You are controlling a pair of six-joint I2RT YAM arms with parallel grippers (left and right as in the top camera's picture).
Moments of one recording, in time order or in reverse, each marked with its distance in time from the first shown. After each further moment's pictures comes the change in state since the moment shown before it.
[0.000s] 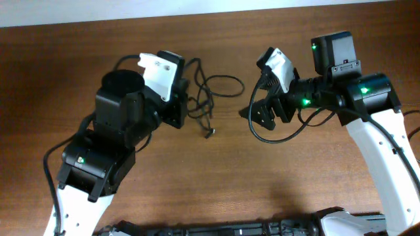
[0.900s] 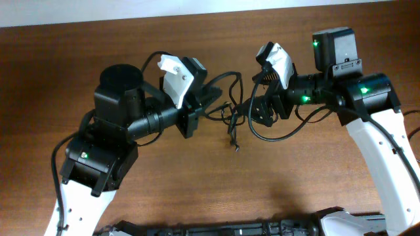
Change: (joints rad) left arm 0.000 0.021 0.000 0.117 0.454 0.095; right arm 0.000 0.000 0.000 0.072 -0.052 0.031
